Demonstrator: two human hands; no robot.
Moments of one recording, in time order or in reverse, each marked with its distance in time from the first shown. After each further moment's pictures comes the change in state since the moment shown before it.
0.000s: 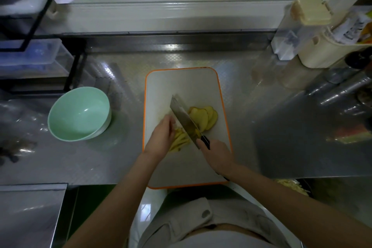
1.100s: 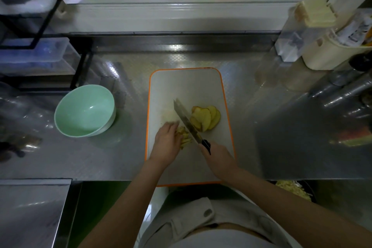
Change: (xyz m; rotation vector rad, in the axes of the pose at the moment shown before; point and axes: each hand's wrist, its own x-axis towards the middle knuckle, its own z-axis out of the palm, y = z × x) left_hand -0.016 -0.009 0.016 0.239 -0.043 -0.030; right_hand -0.002 0.012 0.015 -0.110 0.011 -0.045
